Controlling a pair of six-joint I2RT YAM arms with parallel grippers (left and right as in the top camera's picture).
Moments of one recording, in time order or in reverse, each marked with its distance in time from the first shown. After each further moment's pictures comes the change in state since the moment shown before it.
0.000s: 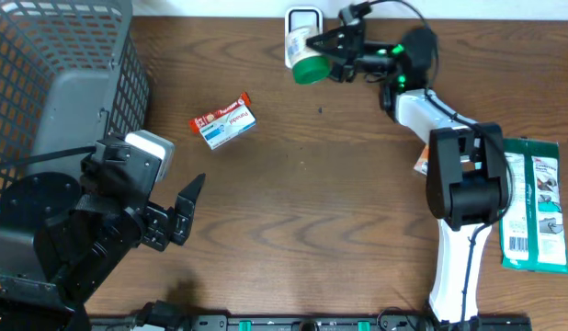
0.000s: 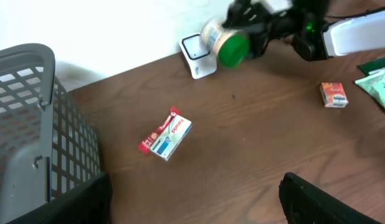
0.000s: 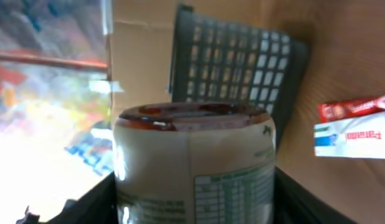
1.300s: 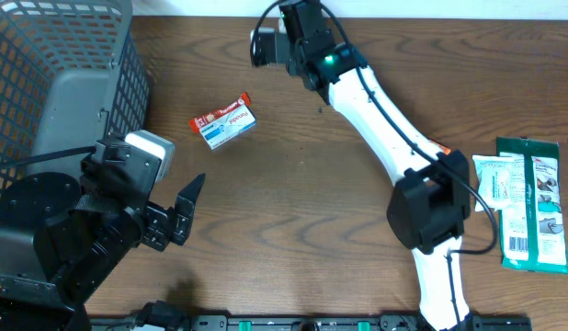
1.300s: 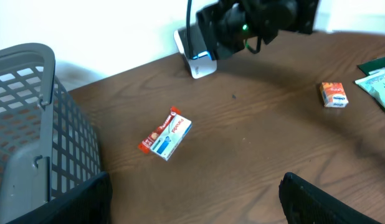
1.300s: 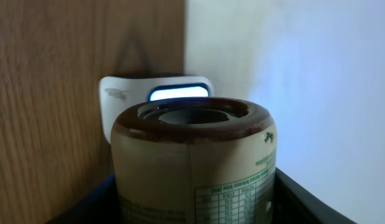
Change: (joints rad) left arm 0.000 0.000 0.000 0.000 0.000 0.000; right arm 0.340 -0.050 0.491 -1.361 1.604 -2.924
